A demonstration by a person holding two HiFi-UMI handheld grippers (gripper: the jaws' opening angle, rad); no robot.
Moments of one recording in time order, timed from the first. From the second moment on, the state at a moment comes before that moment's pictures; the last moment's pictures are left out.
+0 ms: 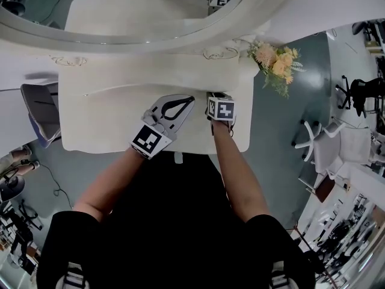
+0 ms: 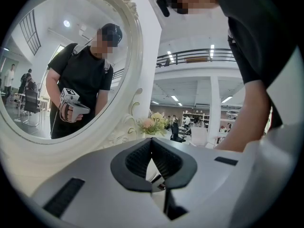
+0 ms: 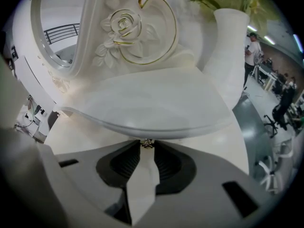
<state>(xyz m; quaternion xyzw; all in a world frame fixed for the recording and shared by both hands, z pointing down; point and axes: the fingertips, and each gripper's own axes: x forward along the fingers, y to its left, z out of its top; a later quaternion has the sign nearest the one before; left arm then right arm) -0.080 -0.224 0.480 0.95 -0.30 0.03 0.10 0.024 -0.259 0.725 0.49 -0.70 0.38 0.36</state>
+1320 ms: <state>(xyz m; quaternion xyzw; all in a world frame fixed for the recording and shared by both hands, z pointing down) -0.061 -0.178 0.455 0.94 -0.34 0.06 0.06 0.011 -0.217 0.568 0.42 -0.86 0.26 0.15</state>
